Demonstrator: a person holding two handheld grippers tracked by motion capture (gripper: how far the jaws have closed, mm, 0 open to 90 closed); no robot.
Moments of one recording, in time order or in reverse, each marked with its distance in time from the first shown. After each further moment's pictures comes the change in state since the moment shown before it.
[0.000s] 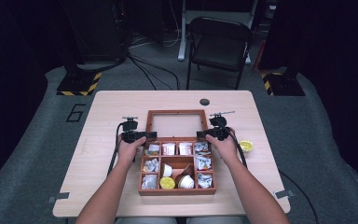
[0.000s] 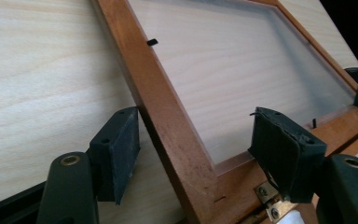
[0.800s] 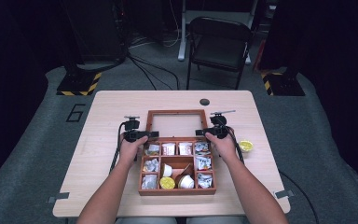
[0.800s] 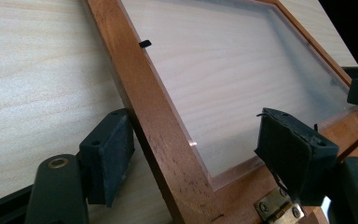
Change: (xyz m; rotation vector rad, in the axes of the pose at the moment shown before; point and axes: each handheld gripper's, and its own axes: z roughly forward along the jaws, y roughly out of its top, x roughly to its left) left arm 0.000 0.003 0.007 0.018 -0.006 -0.004; right arm -0.009 0.004 0.010 -0.001 0.043 0.047
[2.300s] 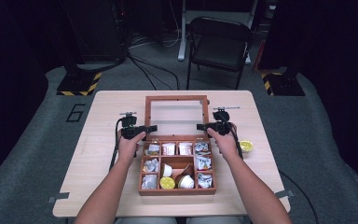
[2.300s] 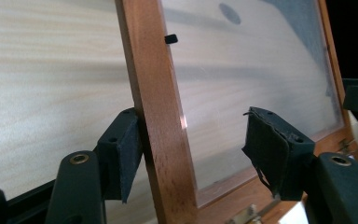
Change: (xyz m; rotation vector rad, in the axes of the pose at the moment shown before) left arm -0.009 0.012 -0.021 -0.117 -0.035 0.024; right arm 0.010 0.013 -0.025 -0.104 0.023 0.000
